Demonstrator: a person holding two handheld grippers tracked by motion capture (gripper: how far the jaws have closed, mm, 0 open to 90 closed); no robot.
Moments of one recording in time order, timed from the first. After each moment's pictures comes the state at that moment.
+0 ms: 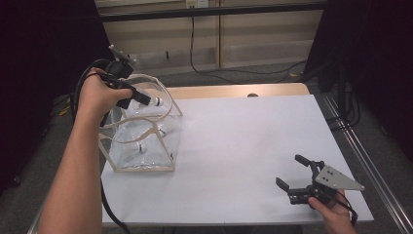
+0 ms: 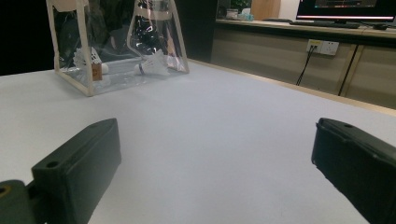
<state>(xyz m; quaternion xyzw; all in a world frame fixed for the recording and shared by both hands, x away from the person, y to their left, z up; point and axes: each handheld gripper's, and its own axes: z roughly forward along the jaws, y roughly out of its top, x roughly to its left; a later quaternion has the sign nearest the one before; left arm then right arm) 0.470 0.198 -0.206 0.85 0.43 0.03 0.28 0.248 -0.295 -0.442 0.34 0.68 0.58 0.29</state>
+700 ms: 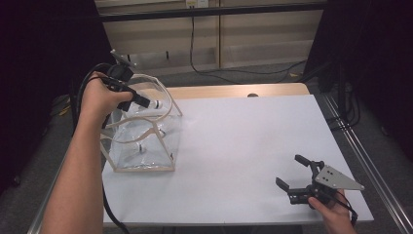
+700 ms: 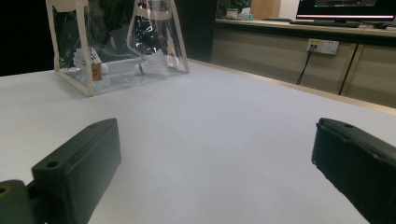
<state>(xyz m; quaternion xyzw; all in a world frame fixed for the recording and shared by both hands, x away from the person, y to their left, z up) 0.477 0.201 -0.222 0.85 0.44 0.03 0.28 0.248 -0.296 -0.443 0.34 0.68 0.58 0.29</state>
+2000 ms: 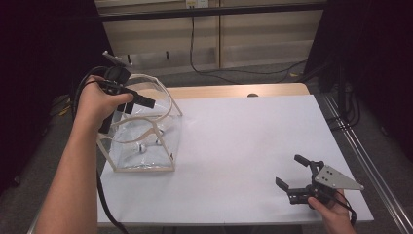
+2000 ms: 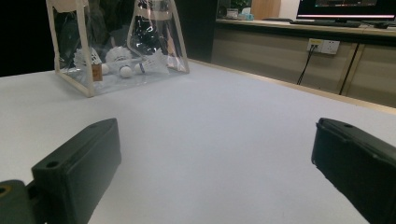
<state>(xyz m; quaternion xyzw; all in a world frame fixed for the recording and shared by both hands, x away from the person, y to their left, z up) 0.458 0.202 -0.215 0.83 0.45 0.00 0.34 0.249 -0.295 -0.443 0.34 0.68 0.58 0.29</state>
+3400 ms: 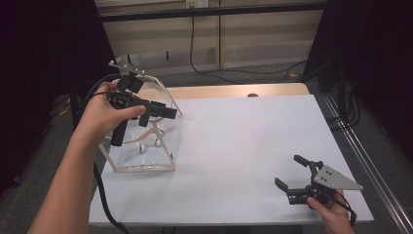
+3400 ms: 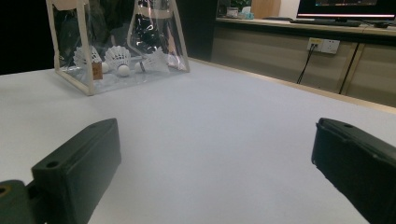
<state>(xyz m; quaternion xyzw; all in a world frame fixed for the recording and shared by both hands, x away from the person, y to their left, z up) 0.418 0.168 -0.212 0.83 0.35 -0.05 0.42 0.248 -0.293 -0.443 0.34 0.69 0.58 0.29</state>
